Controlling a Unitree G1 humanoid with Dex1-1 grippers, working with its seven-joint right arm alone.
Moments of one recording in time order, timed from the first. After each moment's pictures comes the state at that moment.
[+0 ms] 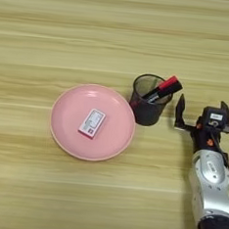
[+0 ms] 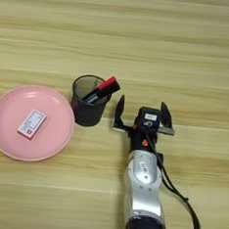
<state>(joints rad) -0.10 -0.12 -0.19 0.45 0.02 -0.45 -0.05</state>
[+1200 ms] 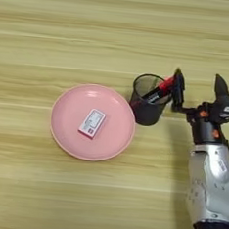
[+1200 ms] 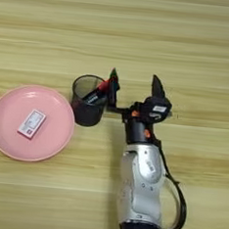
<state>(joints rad) -0.02 -0.06 -0.11 0.11 0.32 -0.44 0.25</state>
